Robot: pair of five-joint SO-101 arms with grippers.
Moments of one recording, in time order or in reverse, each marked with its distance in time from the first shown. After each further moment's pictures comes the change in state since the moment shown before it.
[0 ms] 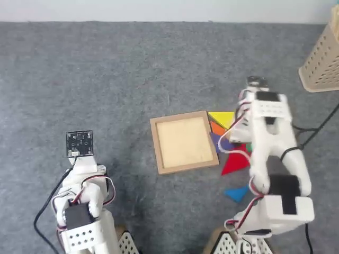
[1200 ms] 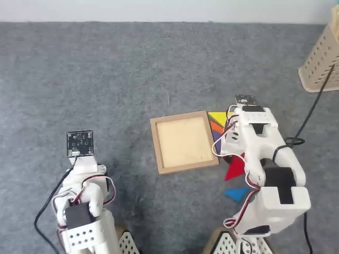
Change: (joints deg) left arm 0.0 0.0 0.0 0.0 0.0; right arm -0.5 6.1 8.3 -8.2 -4.7
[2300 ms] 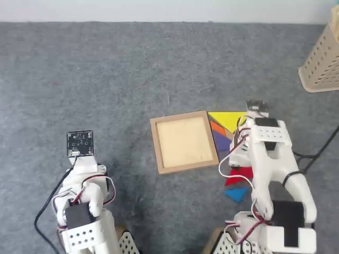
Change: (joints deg) left arm 0.0 0.0 0.0 0.0 0.0; right arm 3.7 -18.7 13.2 2.1 2.8
